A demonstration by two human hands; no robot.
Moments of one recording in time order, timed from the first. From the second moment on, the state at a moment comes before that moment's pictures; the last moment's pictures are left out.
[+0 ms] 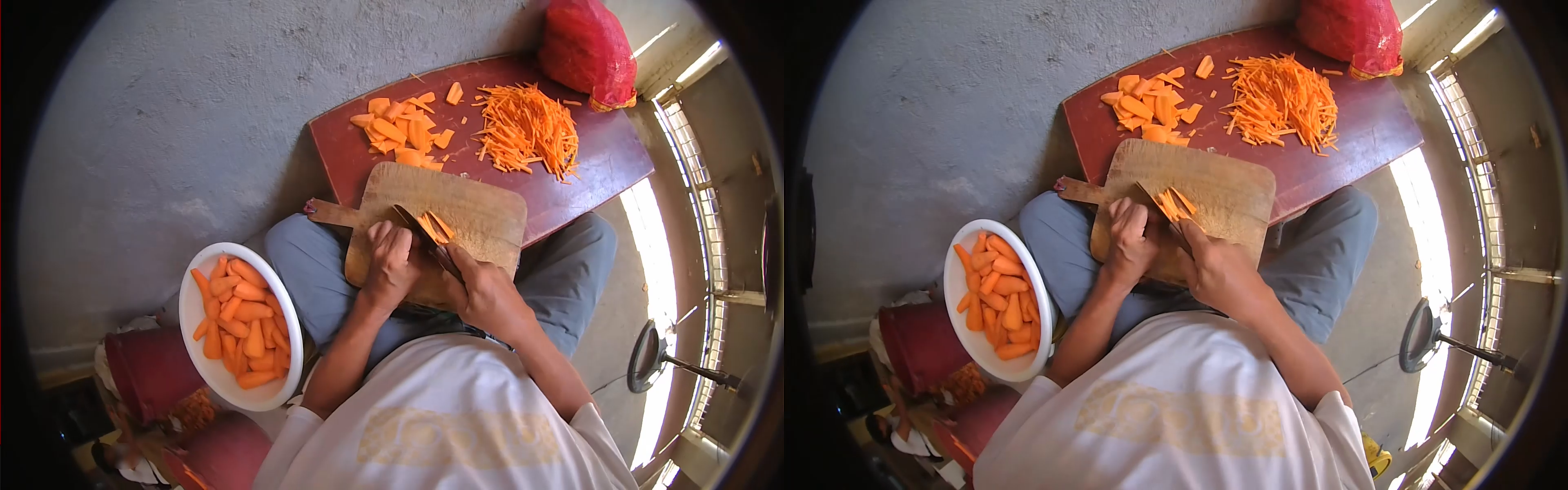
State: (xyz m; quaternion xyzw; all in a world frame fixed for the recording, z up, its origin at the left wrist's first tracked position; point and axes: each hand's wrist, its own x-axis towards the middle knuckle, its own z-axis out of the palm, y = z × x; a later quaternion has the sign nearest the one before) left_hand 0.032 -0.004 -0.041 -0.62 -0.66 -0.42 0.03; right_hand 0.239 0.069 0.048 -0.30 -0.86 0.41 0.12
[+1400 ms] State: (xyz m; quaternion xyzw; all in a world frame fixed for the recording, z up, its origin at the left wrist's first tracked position) left_hand 0.052 0.008 -0.027 -0.58 -0.68 -0.43 -0.11; right_hand 0.268 0.100 0.061 -0.29 -0.85 0.42 0.17
